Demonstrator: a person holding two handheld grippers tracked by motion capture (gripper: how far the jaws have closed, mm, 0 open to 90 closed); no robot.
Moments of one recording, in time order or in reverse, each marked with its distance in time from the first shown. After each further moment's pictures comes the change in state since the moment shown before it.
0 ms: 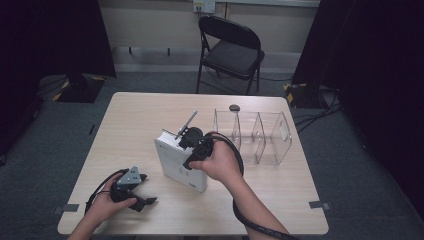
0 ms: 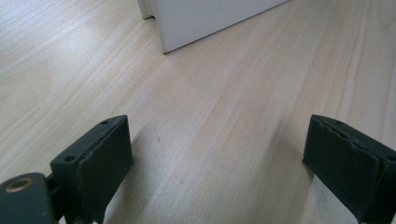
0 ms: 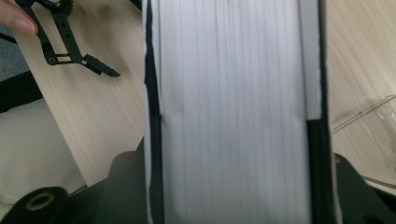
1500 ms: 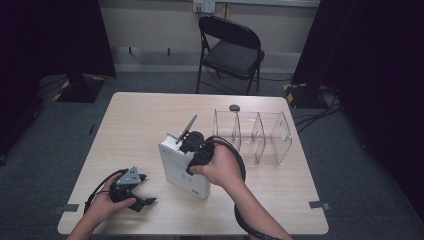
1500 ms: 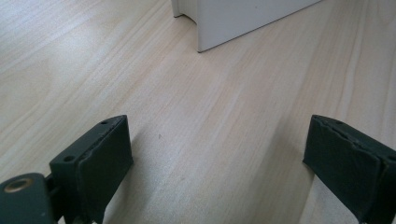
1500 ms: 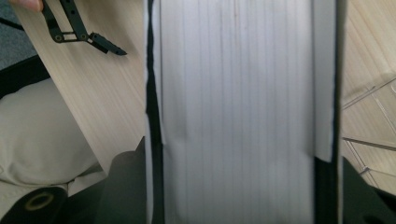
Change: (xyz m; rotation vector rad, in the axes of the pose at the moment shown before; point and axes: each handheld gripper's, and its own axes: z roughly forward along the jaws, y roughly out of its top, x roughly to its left) left arm 0.001 -0.001 -0.001 0.001 -0.002 0.002; right arm 0.009 -0.006 -0.005 0.066 0.005 0.028
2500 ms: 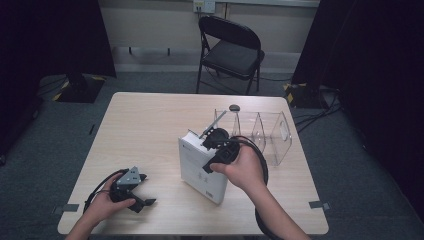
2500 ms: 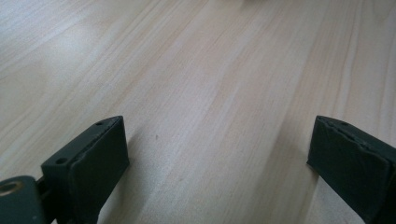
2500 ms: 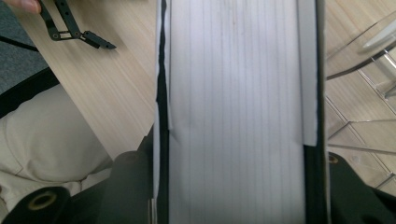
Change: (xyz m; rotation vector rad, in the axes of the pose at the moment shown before) left arm 0.001 0.000 0.001 0.007 -0.017 0.014; right arm -0.020 -0.041 -0.035 -0.050 0.012 0.127
